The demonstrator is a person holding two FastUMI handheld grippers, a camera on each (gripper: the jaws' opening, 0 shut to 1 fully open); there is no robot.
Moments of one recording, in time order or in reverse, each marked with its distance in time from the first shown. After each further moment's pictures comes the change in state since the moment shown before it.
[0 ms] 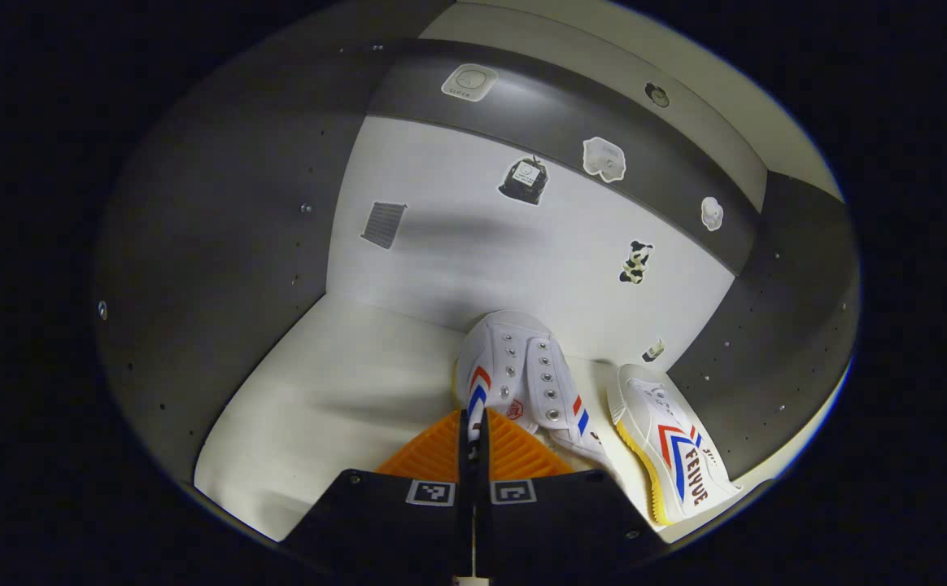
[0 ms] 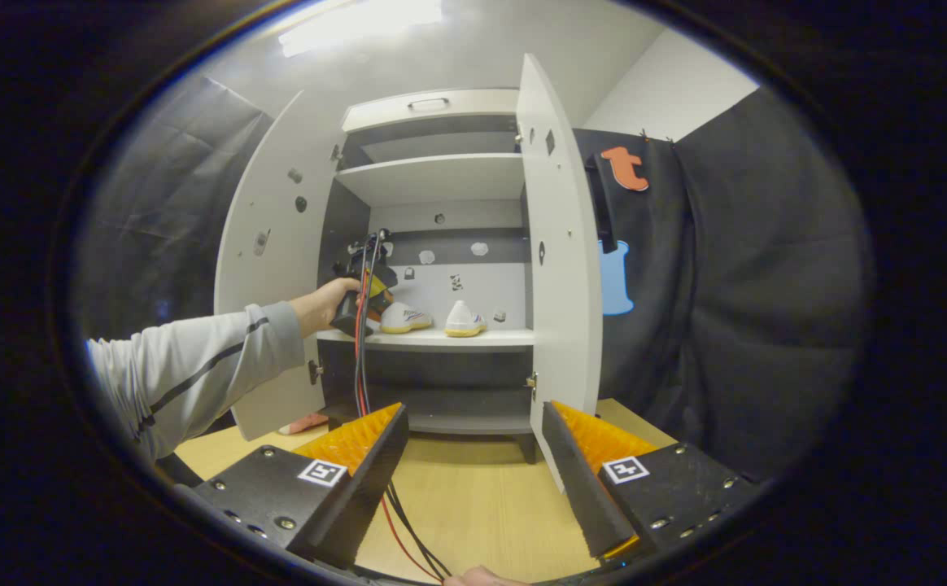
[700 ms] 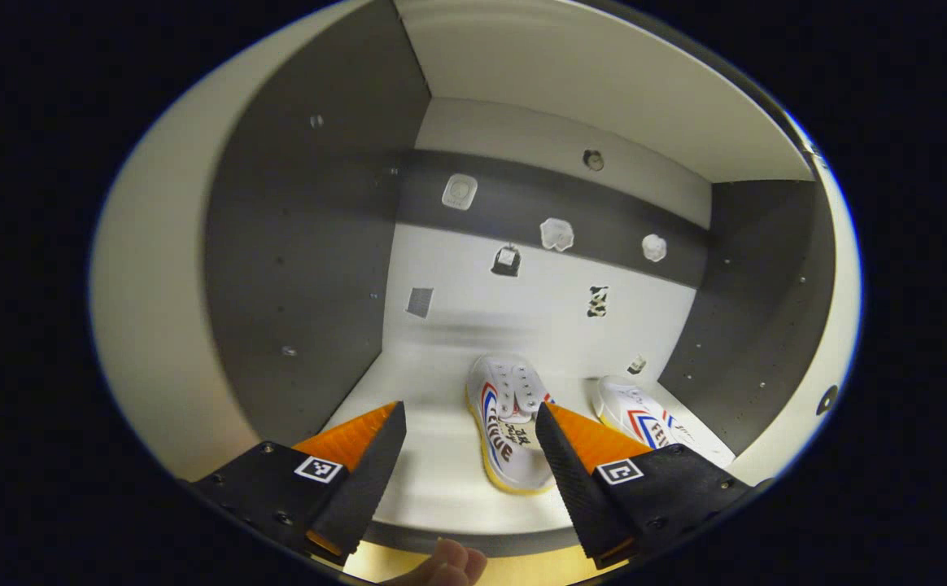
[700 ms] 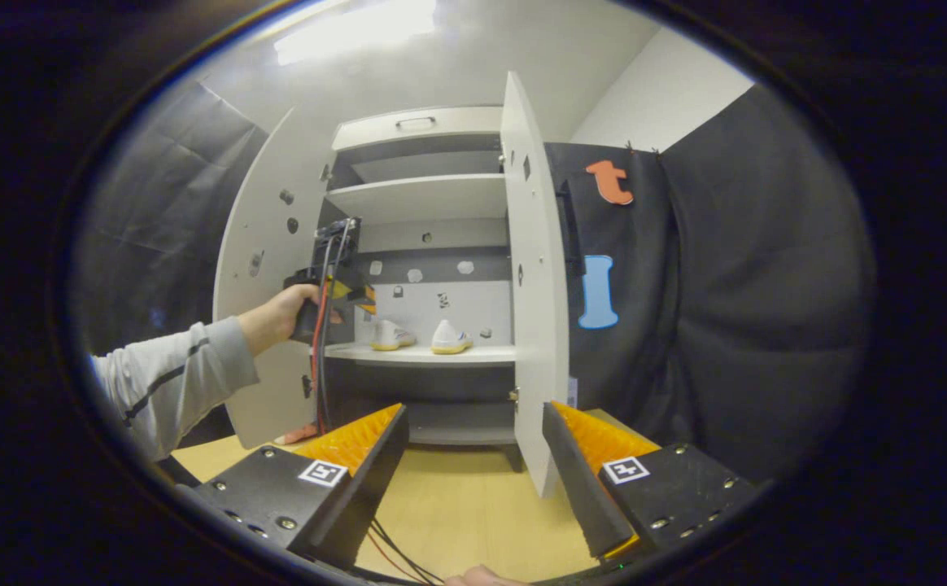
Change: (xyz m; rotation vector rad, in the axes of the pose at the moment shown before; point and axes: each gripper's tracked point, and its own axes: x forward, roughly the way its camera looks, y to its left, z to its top) left arm -0.135 -0.007 0.023 0.163 -0.271 0.063; right arm -0.029 -0.043 0.030 0.036 -0.071 -0.069
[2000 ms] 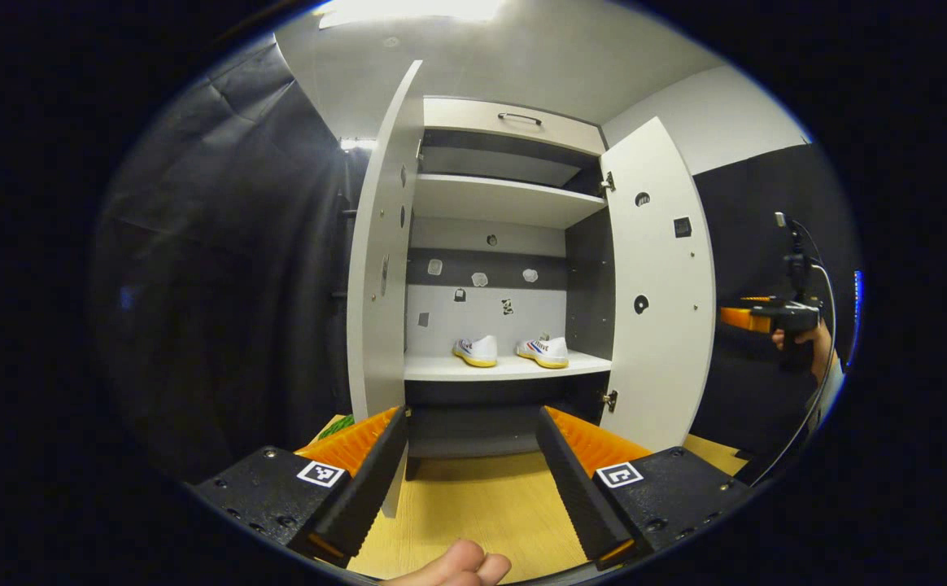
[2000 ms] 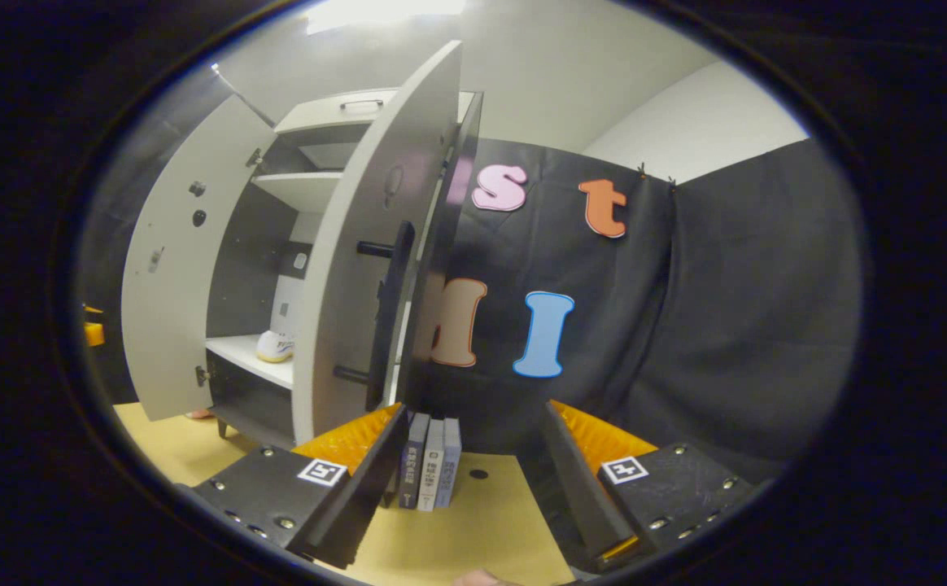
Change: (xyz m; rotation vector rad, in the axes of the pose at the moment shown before) left arm -0.374 0.010 -0.117 0.148 -0.236 -0.158; right arm 0.170 -0.173 0.127 -0.223 0.025 -0.037
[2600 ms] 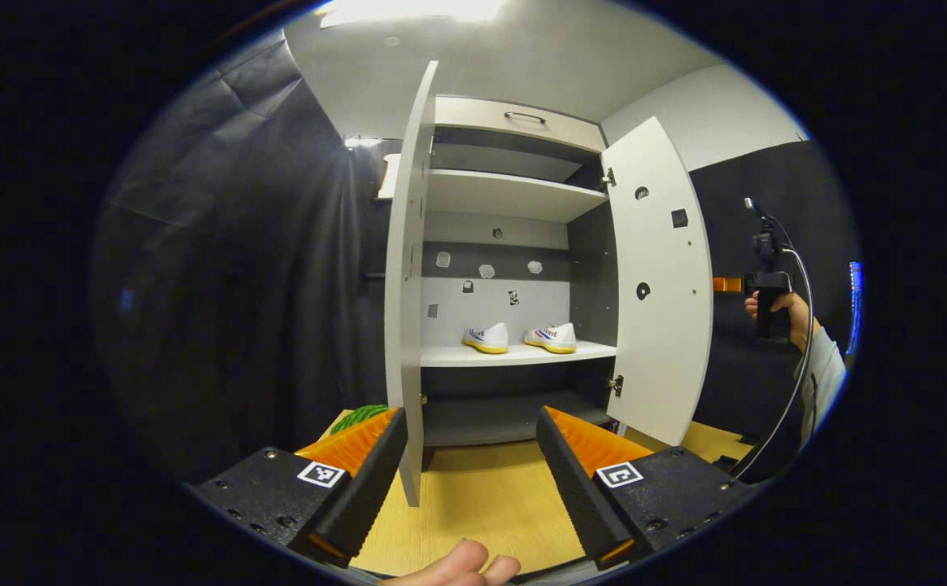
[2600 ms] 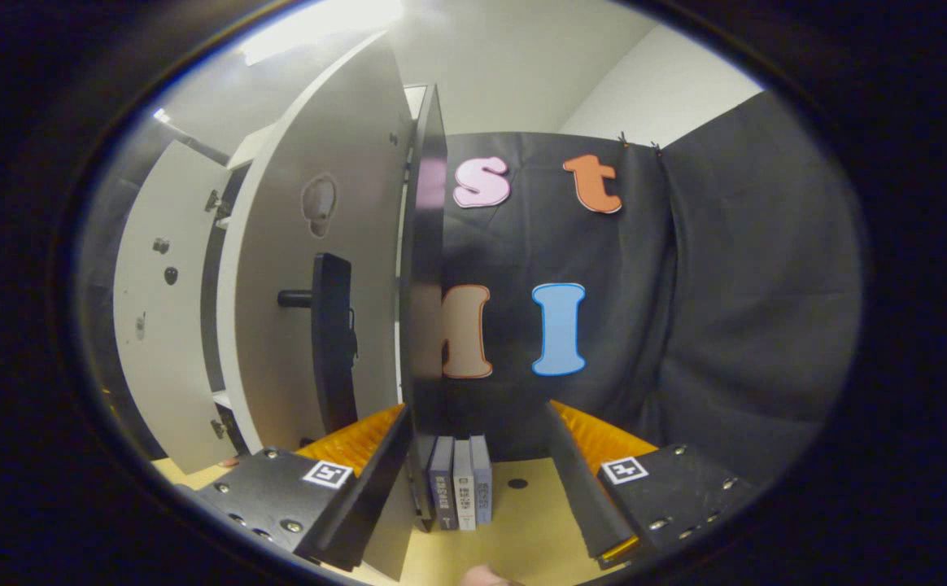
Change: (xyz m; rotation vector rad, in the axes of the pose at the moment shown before) left arm -0.015 0.041 -0.015 0.003 0.008 0.016; right arm 0.040 0.015 0.013 0.192 0.041 0.034
